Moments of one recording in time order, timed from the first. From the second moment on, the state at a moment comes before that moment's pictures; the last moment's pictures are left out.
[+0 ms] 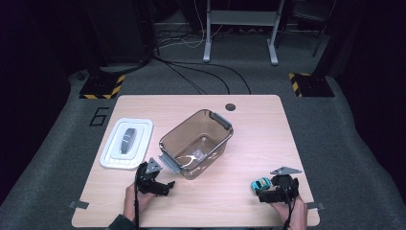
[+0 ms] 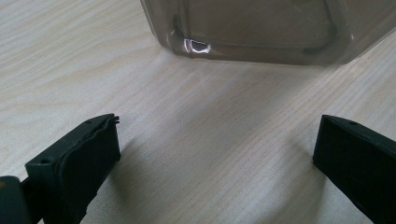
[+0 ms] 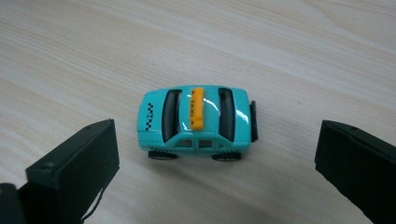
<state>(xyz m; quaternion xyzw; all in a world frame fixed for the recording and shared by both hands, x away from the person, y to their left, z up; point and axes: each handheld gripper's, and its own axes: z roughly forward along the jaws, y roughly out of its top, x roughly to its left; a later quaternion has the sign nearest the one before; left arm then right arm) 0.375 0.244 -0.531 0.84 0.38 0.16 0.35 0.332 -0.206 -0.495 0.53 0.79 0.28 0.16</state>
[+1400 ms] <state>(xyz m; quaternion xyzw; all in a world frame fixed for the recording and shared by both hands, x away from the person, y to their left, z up) 0.375 0.244 -0.531 0.84 0.38 0.16 0.35 0.355 -0.180 -0.500 0.52 0.80 0.25 0.16</state>
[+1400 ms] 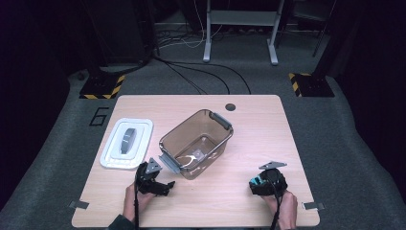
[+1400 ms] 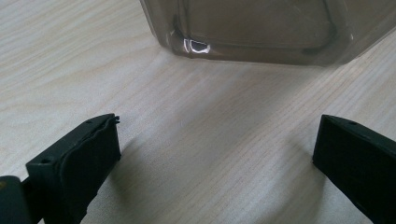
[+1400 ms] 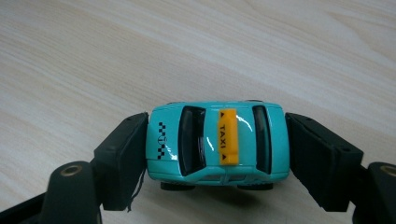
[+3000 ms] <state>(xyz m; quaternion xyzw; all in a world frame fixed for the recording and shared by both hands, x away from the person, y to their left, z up) 0.375 0.243 -0.531 0.84 0.38 0.16 0.35 0.417 -0.131 -0.449 0.46 0.83 0.27 0.17</state>
